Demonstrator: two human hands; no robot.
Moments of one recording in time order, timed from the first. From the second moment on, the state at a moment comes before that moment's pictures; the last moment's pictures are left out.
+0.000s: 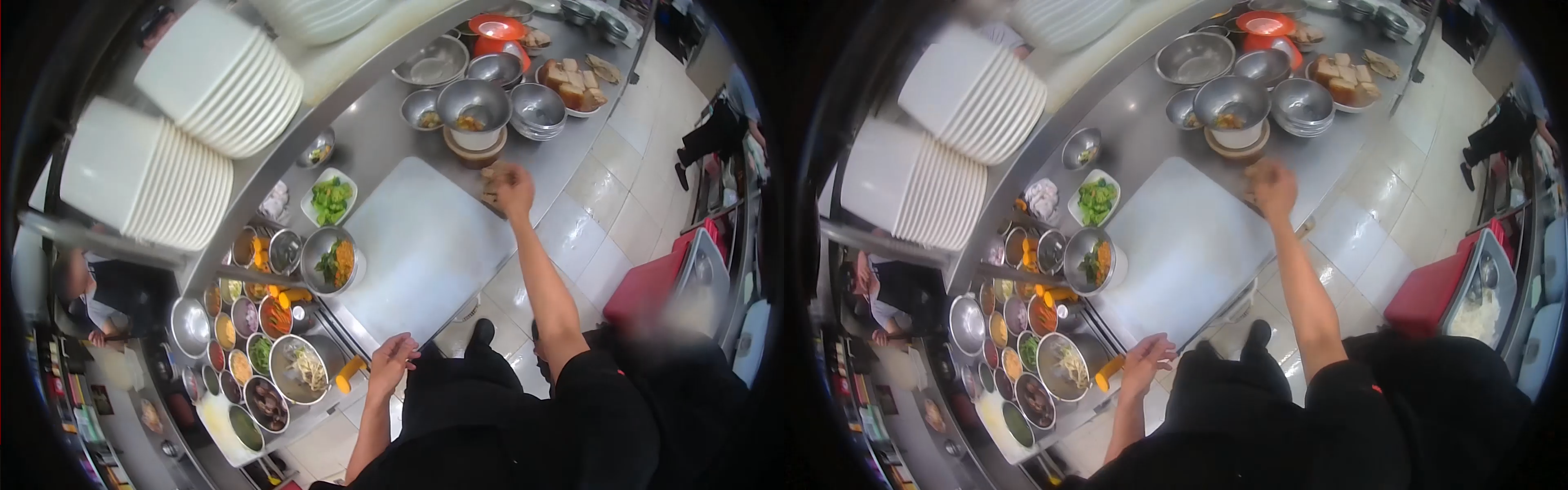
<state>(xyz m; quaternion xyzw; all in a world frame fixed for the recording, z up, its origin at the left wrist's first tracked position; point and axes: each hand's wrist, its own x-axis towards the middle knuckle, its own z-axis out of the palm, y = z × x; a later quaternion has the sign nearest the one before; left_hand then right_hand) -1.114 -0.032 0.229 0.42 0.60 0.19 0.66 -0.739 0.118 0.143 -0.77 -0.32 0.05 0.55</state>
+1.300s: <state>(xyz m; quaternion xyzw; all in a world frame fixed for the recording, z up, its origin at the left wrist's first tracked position) -0.914 0.103 0.216 0.36 0.57 0.31 0.67 -0.617 0.109 0.158 -0.69 -0.58 0.12 0.40</state>
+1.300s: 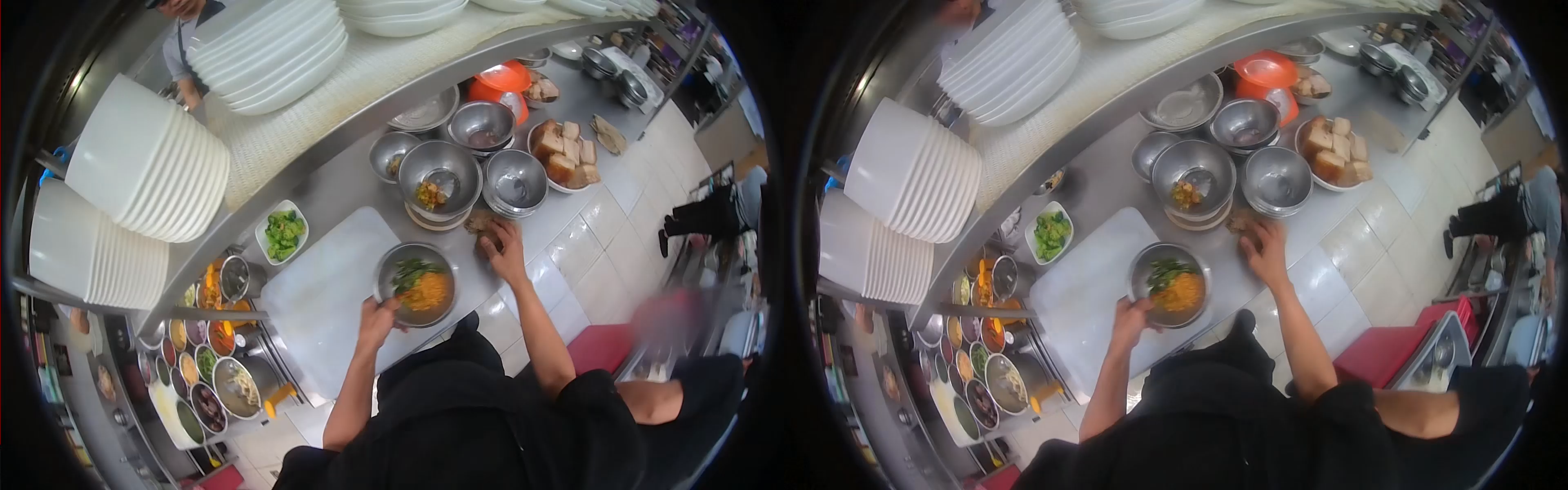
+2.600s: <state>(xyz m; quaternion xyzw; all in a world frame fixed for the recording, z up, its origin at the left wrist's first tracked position) -0.970 0.426 0.081 0.22 0.61 0.41 0.64 -0.630 0.111 0.176 -0.79 -0.39 0.24 0.41</state>
